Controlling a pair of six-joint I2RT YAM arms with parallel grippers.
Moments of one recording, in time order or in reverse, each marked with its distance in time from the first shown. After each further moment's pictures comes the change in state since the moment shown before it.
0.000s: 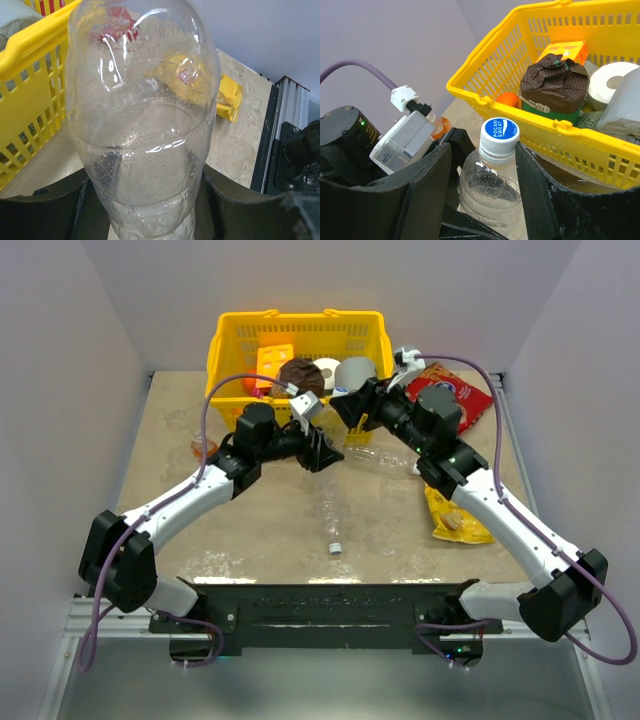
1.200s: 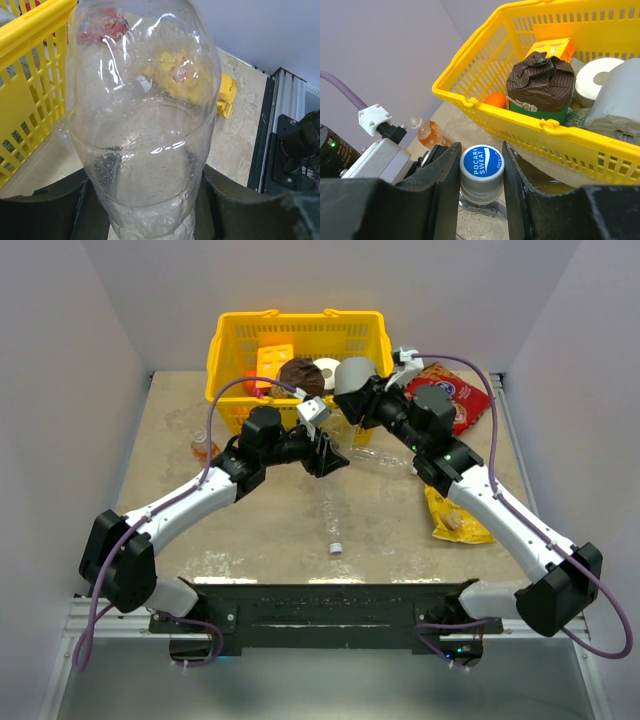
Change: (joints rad) left arm -0.044 0.002 0.000 -0.004 -0.007 0.029; right arm -0.001 0.029 -0.002 0.009 0.048 -0.002
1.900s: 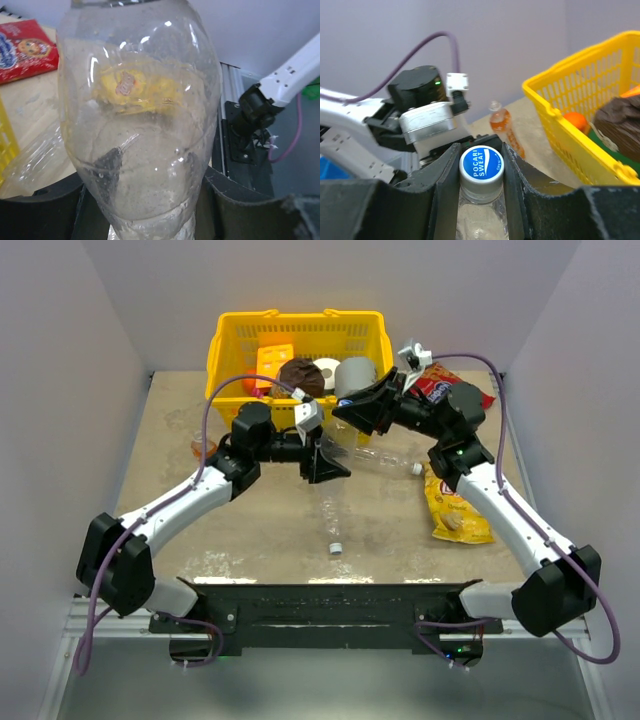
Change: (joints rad) left arm 0.029 -0.016 0.000 0.080 0.328 0.003; right arm -0.156 0.000 -0.053 0.293 -0.652 0.058
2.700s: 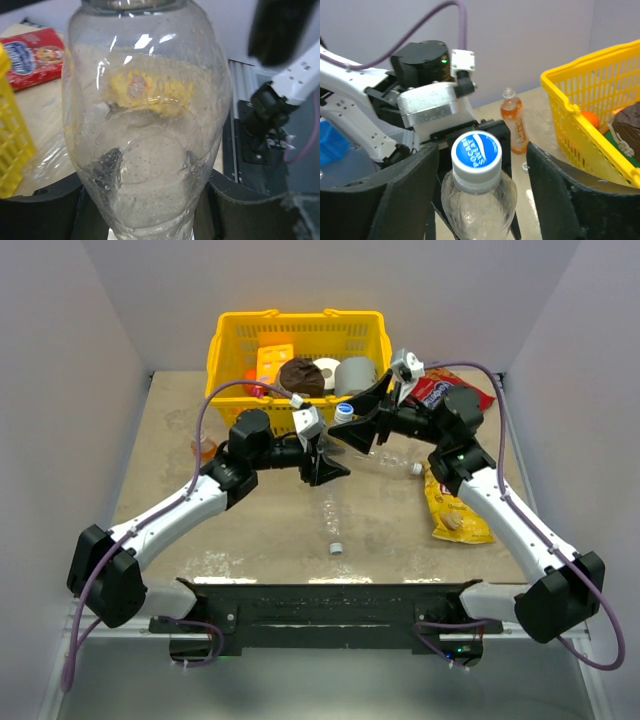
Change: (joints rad) left arm -0.026 -0.062 -0.040 -0.001 -0.071 0.055; right arm 0.012 -0.025 -0.016 -0.008 -0.130 -0.102
